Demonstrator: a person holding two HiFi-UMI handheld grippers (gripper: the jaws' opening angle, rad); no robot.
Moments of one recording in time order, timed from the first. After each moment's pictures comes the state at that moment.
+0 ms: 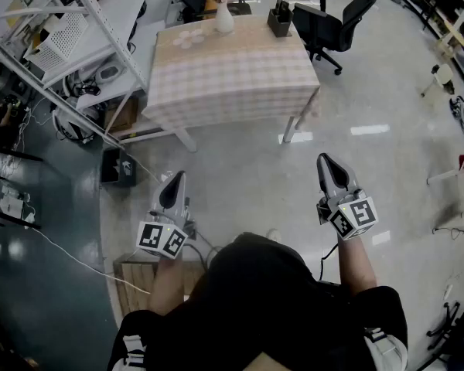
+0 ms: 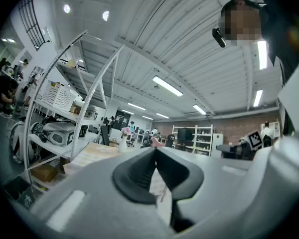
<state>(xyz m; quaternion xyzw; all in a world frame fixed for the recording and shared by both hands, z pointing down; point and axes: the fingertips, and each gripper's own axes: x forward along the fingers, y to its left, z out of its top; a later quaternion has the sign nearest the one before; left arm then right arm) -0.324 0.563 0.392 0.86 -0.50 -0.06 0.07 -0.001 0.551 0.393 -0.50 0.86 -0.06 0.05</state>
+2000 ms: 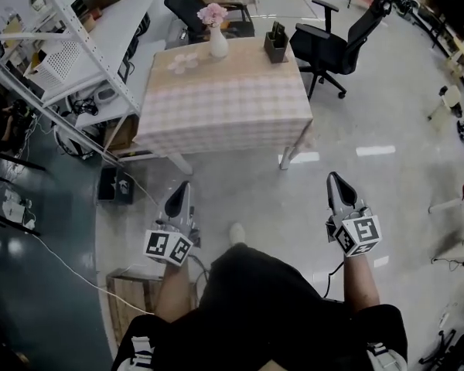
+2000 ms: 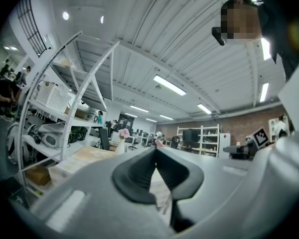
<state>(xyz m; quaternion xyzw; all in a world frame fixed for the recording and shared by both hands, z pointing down) -0.222 0.463 0.397 0.85 -0.53 -0.07 0.06 0.124 0.454 0.407 -0.53 0.85 -0.06 -0.01</state>
